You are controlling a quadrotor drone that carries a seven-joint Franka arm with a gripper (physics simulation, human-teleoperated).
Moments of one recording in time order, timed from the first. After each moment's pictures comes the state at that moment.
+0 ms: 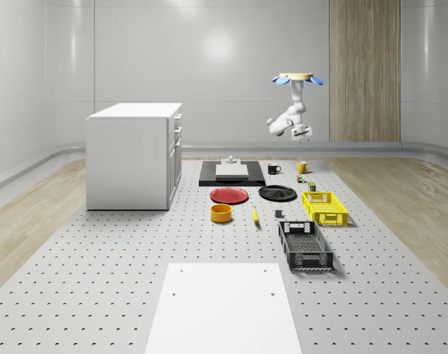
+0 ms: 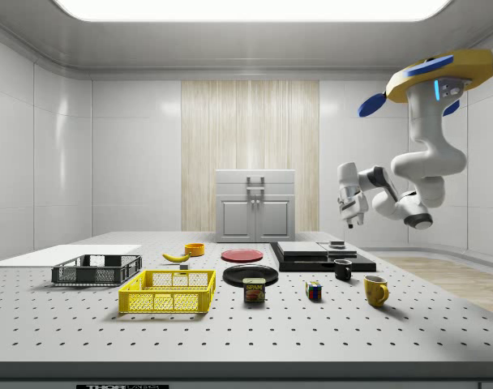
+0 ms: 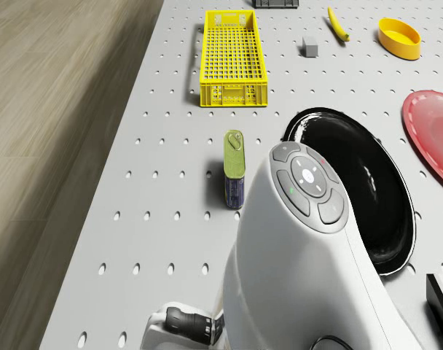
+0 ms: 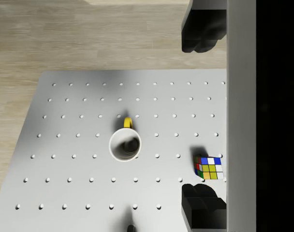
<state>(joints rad) -0.83 -0.97 1.16 -2.87 -1.91 1.22 1.43</state>
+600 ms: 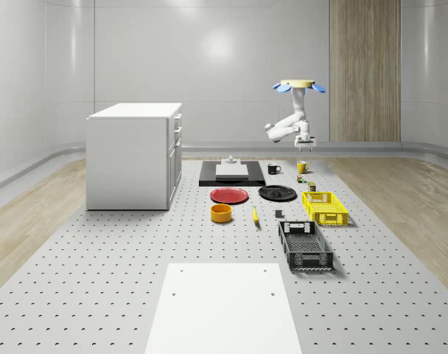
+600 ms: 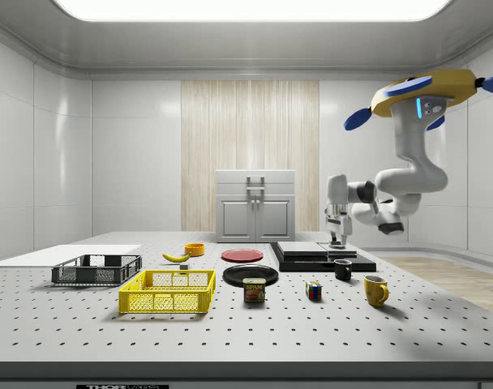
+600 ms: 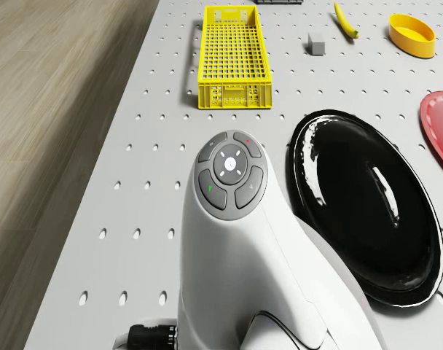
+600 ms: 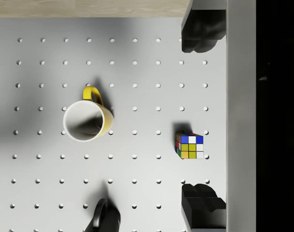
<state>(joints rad) -1.02 -1.06 1.25 -2.90 -1.98 1.17 1.56</state>
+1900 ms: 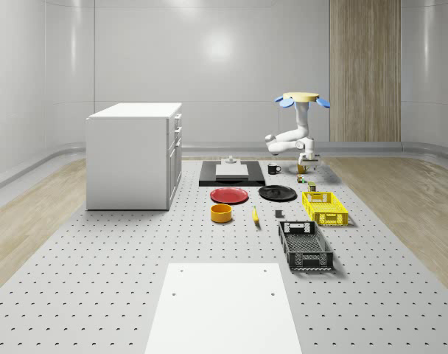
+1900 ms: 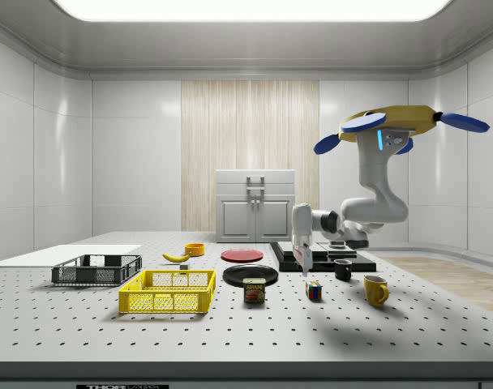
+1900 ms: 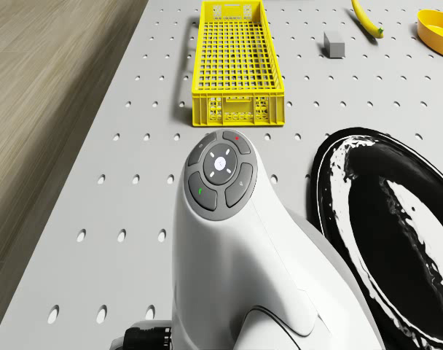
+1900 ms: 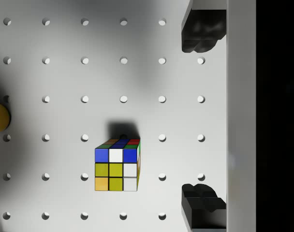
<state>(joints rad) -1.09 -1.20 1.30 -2.89 -1.92 1.28 1.62</state>
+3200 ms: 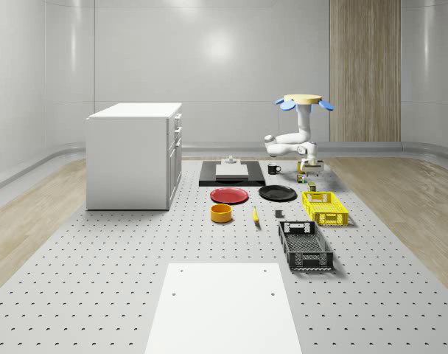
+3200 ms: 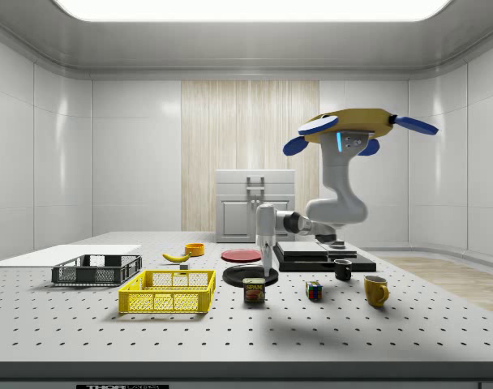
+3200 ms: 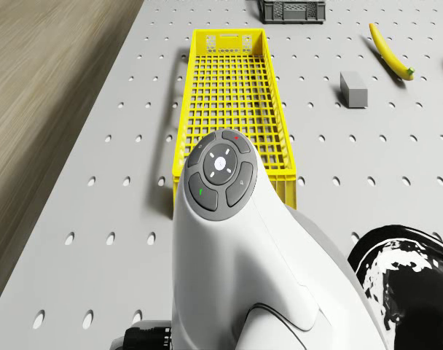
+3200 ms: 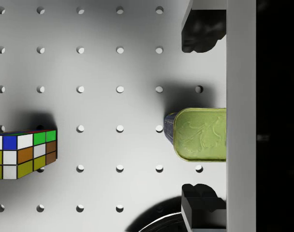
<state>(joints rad) -1.12 -1.31 1.33 -2.88 -1.87 1.38 1.65</state>
